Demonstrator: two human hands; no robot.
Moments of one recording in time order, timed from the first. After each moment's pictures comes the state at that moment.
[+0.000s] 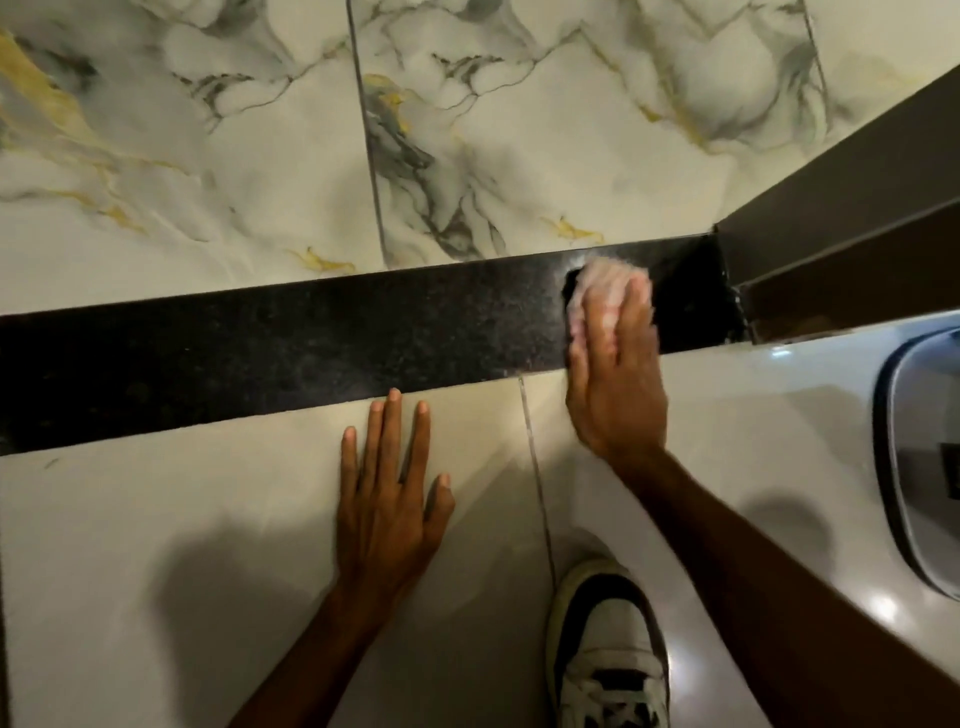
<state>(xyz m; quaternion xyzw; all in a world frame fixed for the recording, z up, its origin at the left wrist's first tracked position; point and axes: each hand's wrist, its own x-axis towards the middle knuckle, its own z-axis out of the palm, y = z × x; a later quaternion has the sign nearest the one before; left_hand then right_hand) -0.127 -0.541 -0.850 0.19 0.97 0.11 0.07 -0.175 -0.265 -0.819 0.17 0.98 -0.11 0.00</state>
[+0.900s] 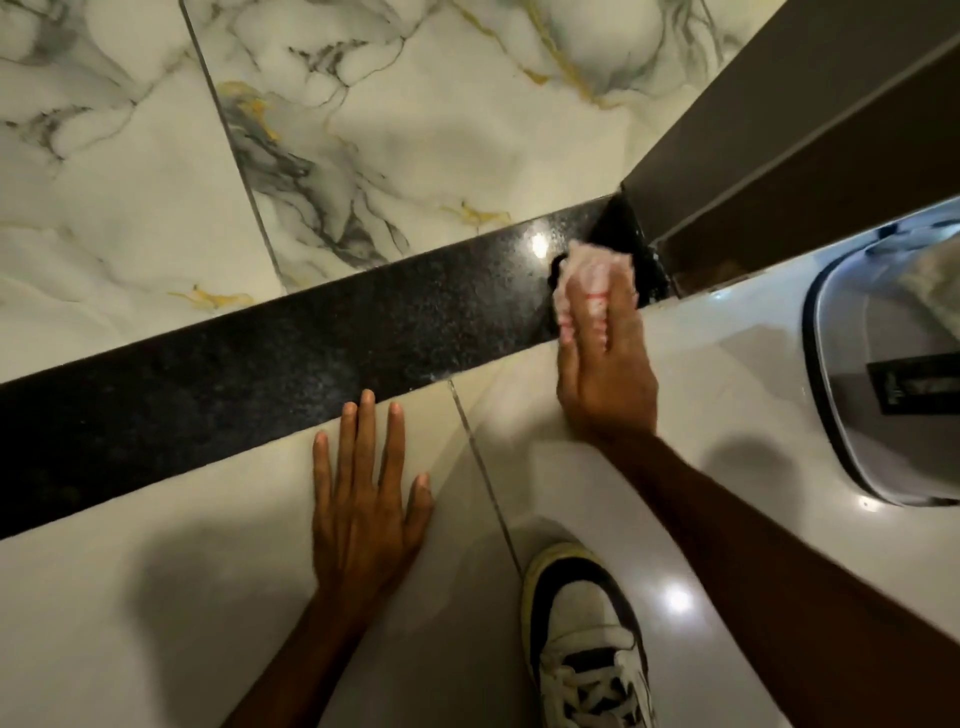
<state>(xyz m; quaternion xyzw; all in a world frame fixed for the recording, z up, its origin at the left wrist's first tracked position) -0.144 -0.507 -0.843 0.26 0.96 0.09 0.08 -0.146 -0.218 -0.819 0.25 0.96 -0.15 -0.03</state>
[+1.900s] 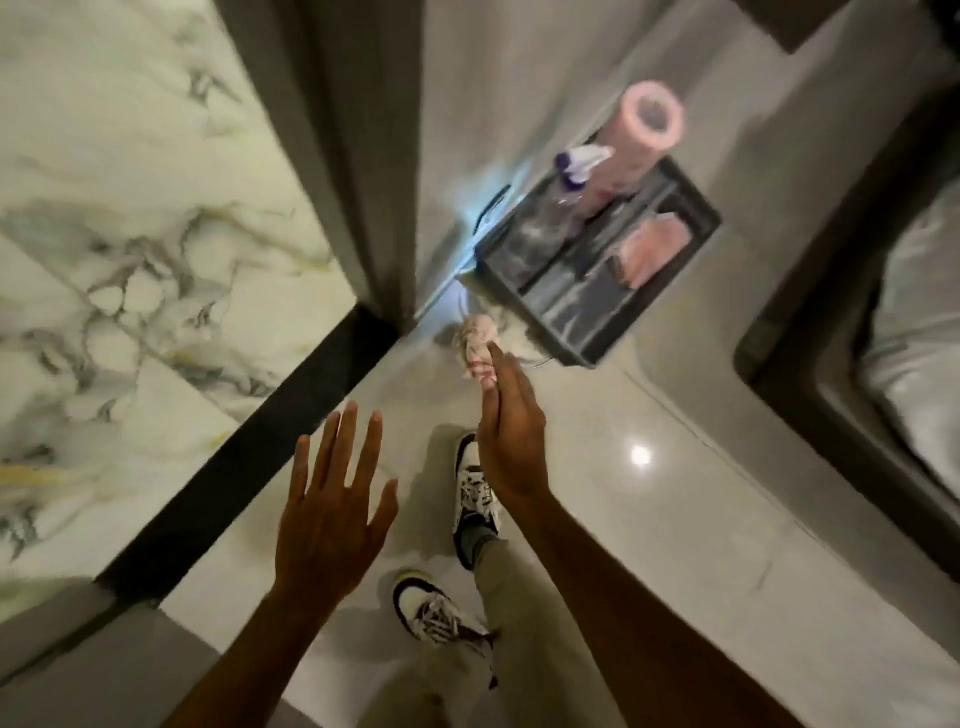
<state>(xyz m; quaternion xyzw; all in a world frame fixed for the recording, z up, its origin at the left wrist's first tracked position) -0.104 -0.389 -0.250 0.53 0.83 0.04 0.18 0.019 -0.214 -0.231 0.57 0.70 -0.43 -0.12</state>
